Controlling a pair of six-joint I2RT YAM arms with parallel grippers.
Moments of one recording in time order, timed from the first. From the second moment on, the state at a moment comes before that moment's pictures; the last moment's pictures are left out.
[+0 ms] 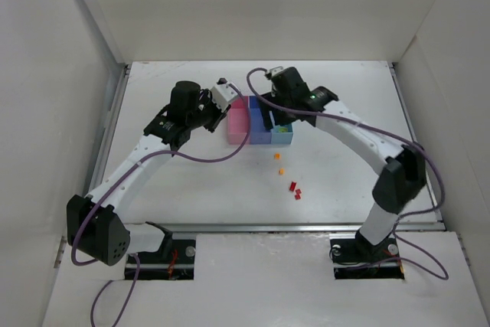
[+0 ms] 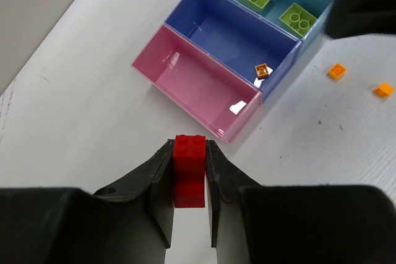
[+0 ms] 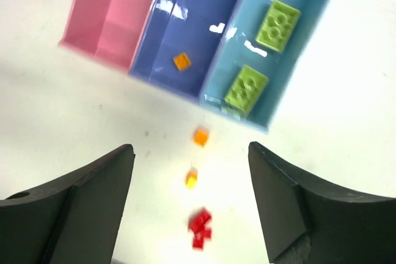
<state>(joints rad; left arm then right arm) -0.44 1.28 1.11 -0.33 0.25 0.42 0.65 1.80 1.65 -0.73 0.14 0.21</state>
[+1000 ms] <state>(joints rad) -0.44 1.24 1.10 -0.28 0.18 0.33 0.77 1.89 1.27 -0.54 0.31 0.53</state>
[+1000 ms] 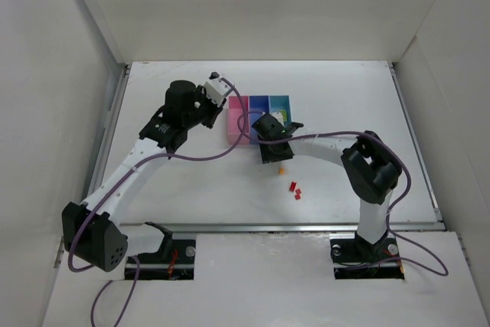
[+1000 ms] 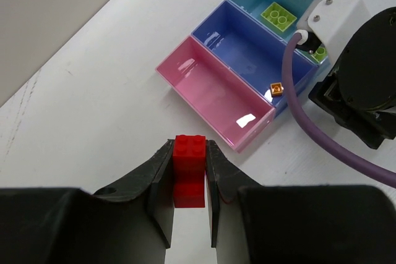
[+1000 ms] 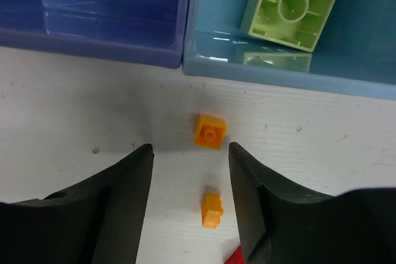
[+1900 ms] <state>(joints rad) -0.43 1.23 1.10 -0.28 0.17 0.33 0.73 1.89 1.25 -0.48 0.35 0.56</state>
